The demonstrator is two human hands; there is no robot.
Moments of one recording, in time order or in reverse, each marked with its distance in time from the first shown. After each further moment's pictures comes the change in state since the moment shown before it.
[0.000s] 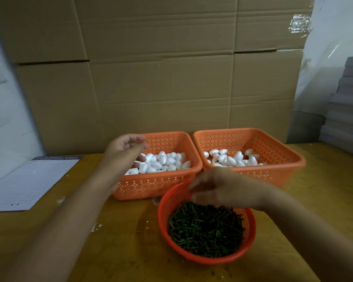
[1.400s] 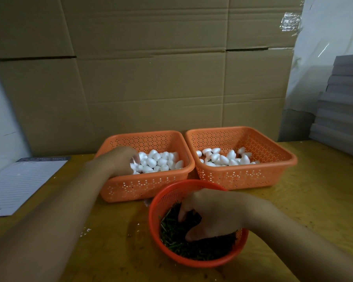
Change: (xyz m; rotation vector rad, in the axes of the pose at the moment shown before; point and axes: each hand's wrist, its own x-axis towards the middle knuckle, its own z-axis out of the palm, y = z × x) left_hand 0.063 -0.028 -0.006 1.139 -0.450 0.061; right_hand 0.002 0.004 0.024 -0.451 -0.232 -0.032
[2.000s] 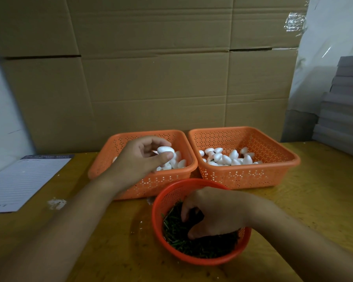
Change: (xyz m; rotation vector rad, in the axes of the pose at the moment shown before) left_hand -0.067 0.065 0.005 -1.010 0.248 0.312; right_hand 0.000 0.001 0.000 0.031 0.018 -0.028
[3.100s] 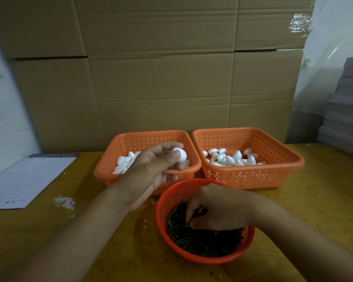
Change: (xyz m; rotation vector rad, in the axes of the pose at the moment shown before) left_hand -0.022 0.008 0.021 -0.549 -0.125 -0.145; right_hand -0.003 -0.005 -0.002 0.067 0.084 -0.052
